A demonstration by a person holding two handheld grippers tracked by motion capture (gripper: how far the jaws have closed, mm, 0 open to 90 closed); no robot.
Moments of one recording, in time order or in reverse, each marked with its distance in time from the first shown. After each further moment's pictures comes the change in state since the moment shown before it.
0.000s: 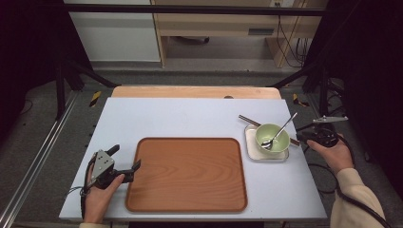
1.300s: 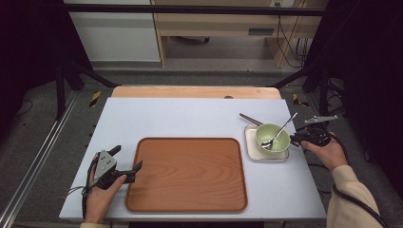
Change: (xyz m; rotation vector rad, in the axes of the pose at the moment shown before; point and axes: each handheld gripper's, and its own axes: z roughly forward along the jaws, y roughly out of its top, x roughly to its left) left arm -0.003 -0.002 0.003 0.020 -0.003 0.021; right arm 0.007 0.003 0.018 0.048 0.056 -0.035
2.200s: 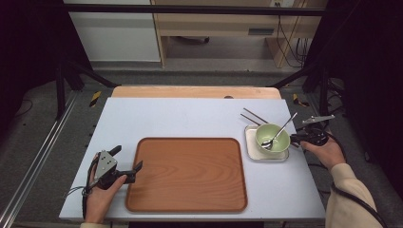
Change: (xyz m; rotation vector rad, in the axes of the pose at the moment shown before) left arm 0.000 0.000 0.000 -0.002 -0.001 -0.001; right arm -0.002 0.000 0.009 0.022 0.045 -0.015
